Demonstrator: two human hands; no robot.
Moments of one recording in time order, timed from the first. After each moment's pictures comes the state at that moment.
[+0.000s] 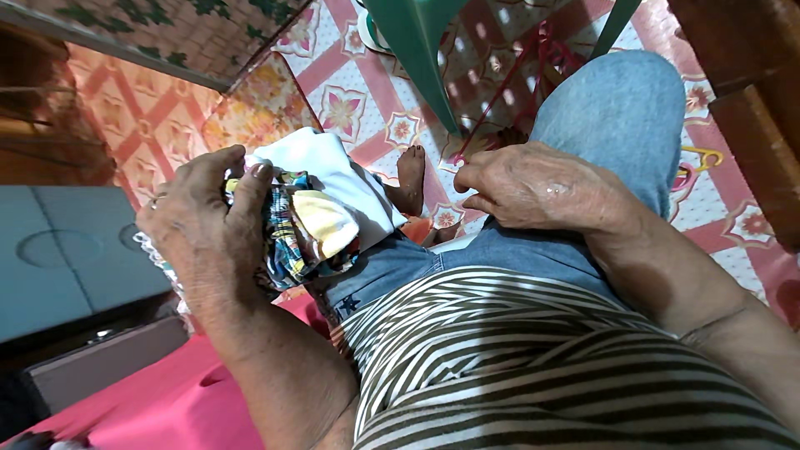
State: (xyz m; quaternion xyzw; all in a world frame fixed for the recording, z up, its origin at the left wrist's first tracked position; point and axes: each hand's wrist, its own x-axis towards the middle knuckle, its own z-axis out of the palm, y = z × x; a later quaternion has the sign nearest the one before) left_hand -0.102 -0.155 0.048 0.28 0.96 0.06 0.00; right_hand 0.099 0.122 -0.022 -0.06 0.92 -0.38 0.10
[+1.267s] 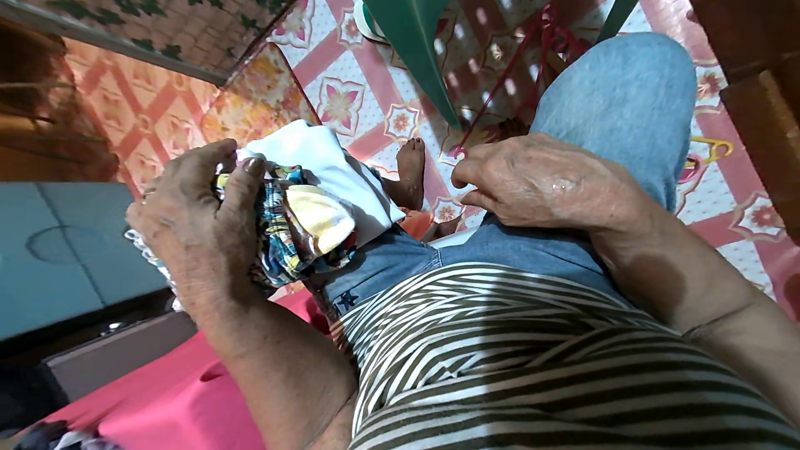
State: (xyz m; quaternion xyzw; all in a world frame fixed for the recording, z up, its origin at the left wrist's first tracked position) left_hand -0.100 -0.147 0.051 0.27 0.96 0.04 0.01; right_hand 0.102 0.123 -0.017 -0.07 0.92 -0.38 0.09
